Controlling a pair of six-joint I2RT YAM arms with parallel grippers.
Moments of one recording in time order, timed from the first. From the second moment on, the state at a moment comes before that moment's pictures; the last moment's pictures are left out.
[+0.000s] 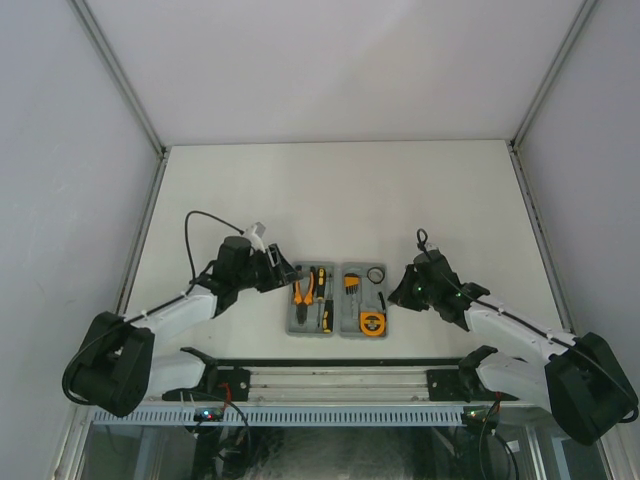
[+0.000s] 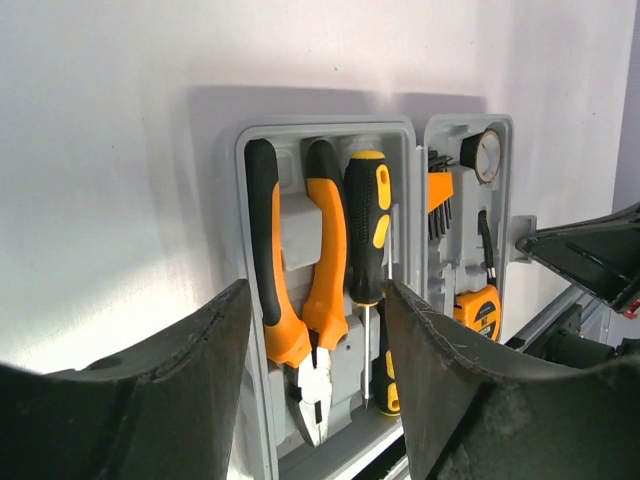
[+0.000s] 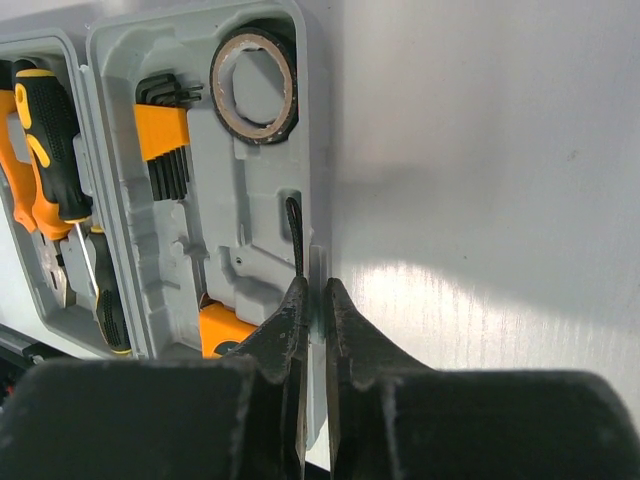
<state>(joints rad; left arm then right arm) -0.42 1.23 0.45 0.10 0.32 -0.72 0.54 1.06 0.42 -0.24 -0.07 0.77</state>
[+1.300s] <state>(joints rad) -0.40 1.09 0.28 0.28 0.44 -0.75 0.53 1.08 0.37 -0.09 -0.11 0.78</state>
